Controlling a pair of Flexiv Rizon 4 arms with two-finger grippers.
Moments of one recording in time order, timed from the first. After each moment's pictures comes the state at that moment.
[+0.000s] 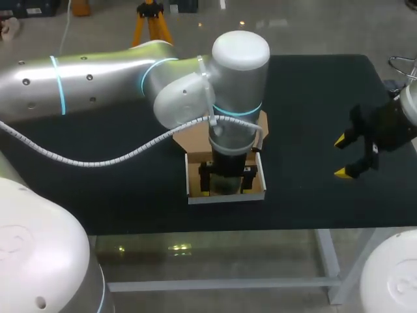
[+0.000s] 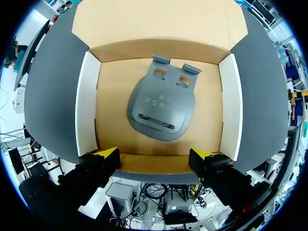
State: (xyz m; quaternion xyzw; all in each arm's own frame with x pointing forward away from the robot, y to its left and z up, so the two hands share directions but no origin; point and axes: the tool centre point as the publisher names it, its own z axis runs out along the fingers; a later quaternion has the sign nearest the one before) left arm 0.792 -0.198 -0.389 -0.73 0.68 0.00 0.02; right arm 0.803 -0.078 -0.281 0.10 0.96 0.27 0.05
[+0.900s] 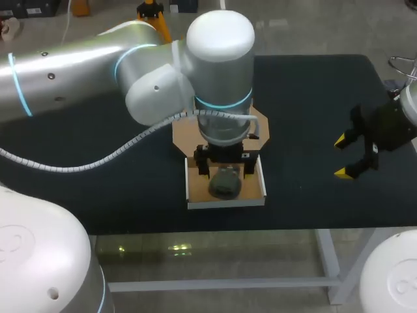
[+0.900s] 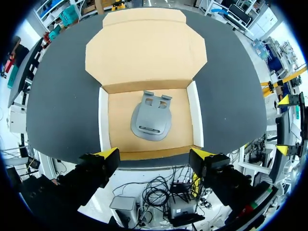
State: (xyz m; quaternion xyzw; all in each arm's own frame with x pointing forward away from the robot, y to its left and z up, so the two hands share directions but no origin) left arm 0.784 -0.198 -0.304 -0.68 0.72 -0.09 0.04; right arm 0.803 -0.078 -0.281 0.10 0.96 0.27 0.05
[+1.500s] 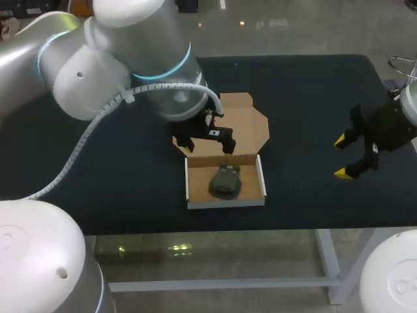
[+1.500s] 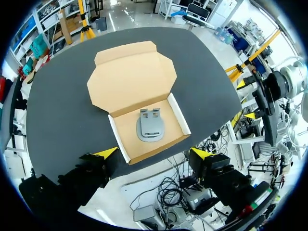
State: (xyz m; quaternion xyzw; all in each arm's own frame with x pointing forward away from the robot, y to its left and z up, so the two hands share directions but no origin) left arm 0.784 -0.156 -0.223 -0.55 0.81 -0.18 0.02; right arm 0.803 -0.078 -0.281 0.10 0.96 0.27 0.05
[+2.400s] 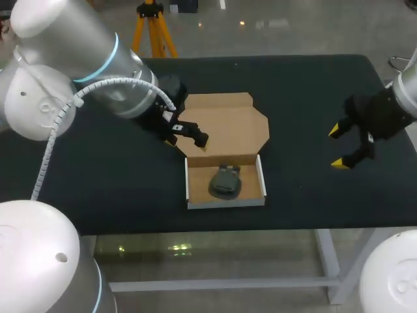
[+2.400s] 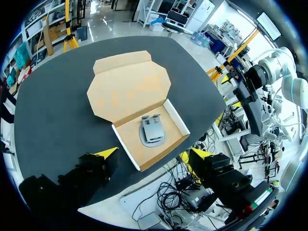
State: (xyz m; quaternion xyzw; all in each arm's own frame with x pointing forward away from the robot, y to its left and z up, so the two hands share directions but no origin) left arm 0.806 -0.110 -0.224 -0.50 0.82 -0.26 -0.02; right arm 0.830 -0.069 -0.268 0.05 0.96 0.25 0.06
